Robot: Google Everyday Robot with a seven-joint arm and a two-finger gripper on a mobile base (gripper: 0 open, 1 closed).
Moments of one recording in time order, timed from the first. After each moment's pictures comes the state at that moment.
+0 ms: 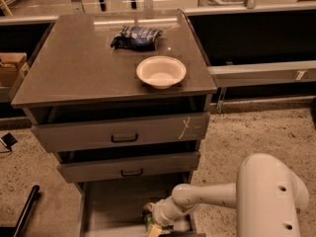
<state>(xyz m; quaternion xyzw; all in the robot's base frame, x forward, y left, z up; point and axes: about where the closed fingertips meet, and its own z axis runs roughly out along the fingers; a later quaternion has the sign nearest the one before) 0.421 0.056 0.228 -0.63 0.67 0.32 0.20</state>
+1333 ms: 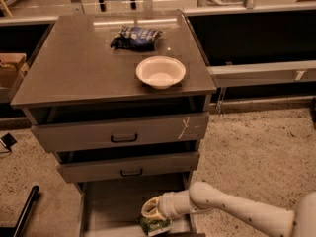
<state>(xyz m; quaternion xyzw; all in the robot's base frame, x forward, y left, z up) 0.443 0.047 0.322 -0.62 0.61 0.34 0.35</state>
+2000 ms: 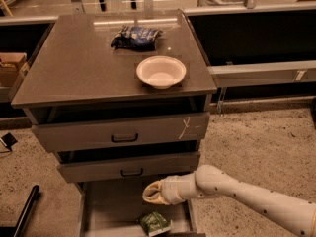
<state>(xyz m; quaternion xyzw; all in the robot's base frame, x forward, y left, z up) 0.464 0.034 0.429 -0.65 0.58 0.30 0.39</state>
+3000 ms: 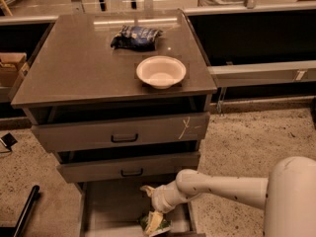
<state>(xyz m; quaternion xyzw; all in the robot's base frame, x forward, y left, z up) 0.446 0.062 0.335 -0.67 0.62 0.32 0.27</state>
